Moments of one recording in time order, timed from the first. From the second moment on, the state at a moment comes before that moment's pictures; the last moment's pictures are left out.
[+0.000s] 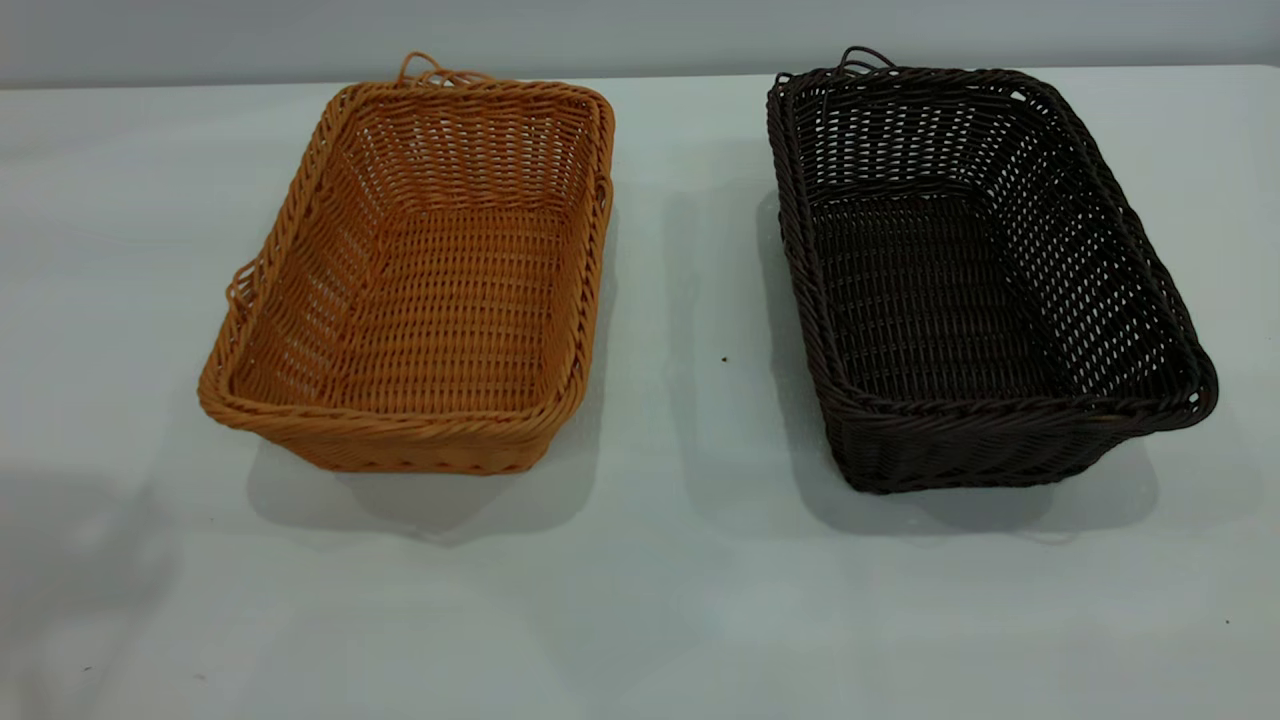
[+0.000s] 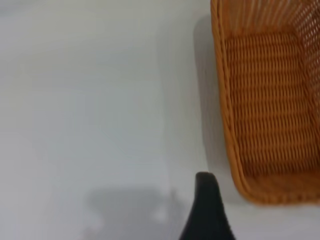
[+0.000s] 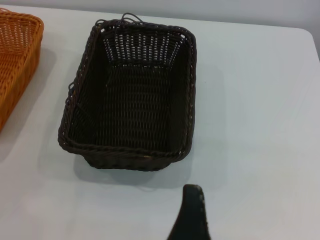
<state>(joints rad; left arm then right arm) 0.00 1.10 -0.79 -0.19 0.52 0.21 0.07 -0.02 -0.47 0.08 1.11 -0.11</state>
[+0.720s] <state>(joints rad) -0.17 1.96 -1.17 -0.27 0.33 0.34 0.07 -0.02 -0.47 0.08 1.12 -0.06</state>
